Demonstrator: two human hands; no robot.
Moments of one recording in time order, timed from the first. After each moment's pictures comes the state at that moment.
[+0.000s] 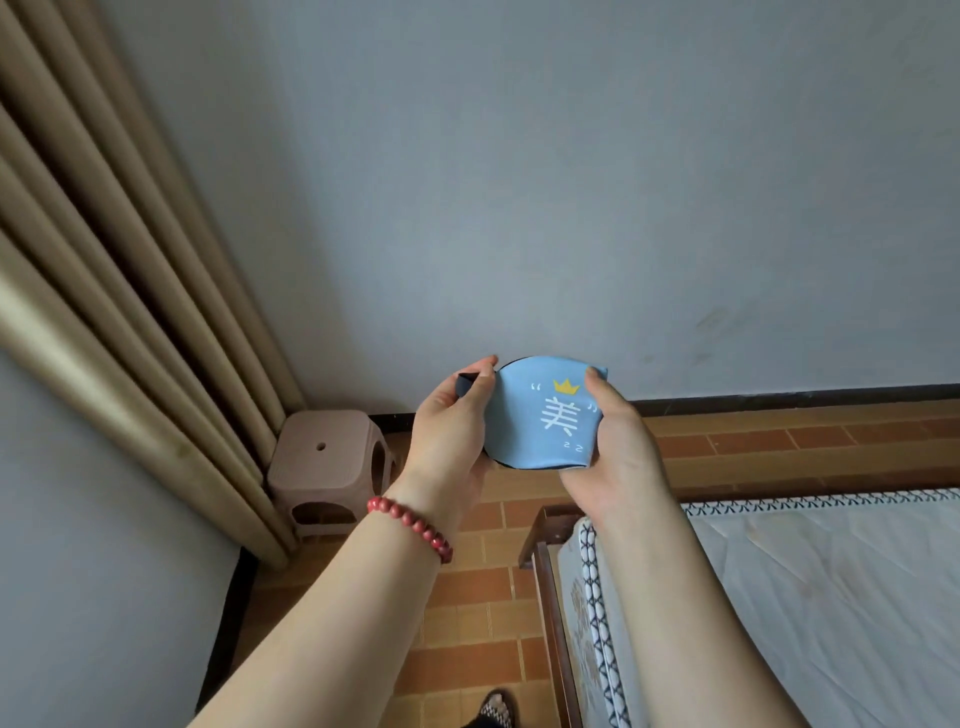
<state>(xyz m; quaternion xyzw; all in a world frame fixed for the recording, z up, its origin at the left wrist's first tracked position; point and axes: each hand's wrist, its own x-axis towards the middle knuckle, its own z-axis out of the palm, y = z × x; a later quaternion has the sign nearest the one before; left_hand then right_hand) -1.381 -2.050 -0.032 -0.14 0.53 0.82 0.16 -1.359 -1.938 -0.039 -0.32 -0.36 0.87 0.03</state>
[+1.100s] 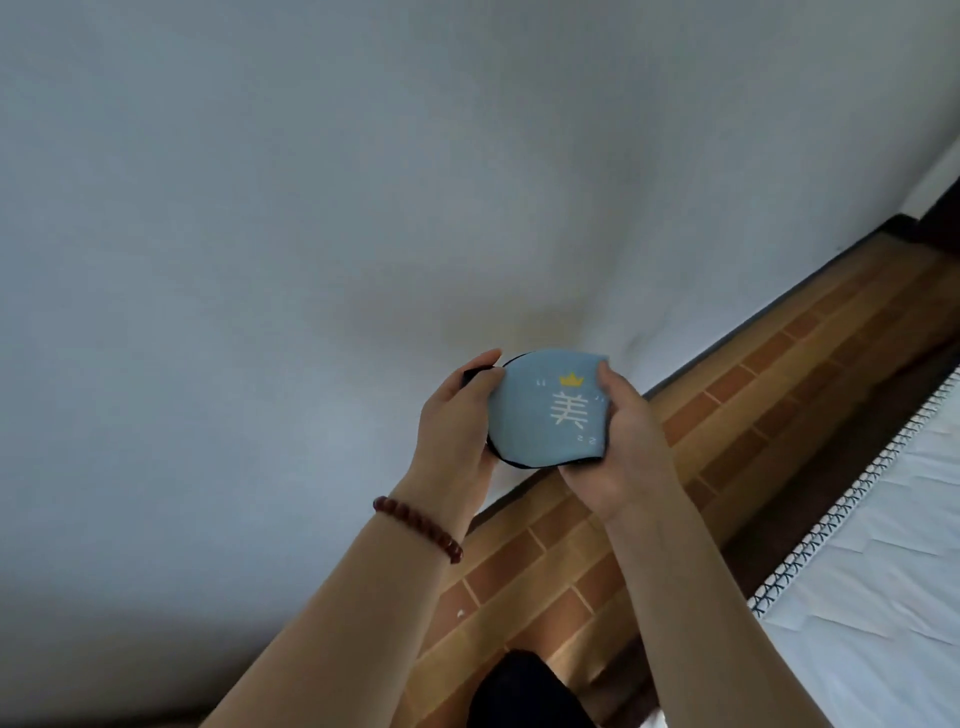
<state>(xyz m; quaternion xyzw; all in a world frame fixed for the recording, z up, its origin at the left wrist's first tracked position) -1.831 -1.871 -0.026 -0.02 0.53 0.76 0.37 -1.748 -1.784 -0.041 -0.35 -0.26 0.87 0.22</state>
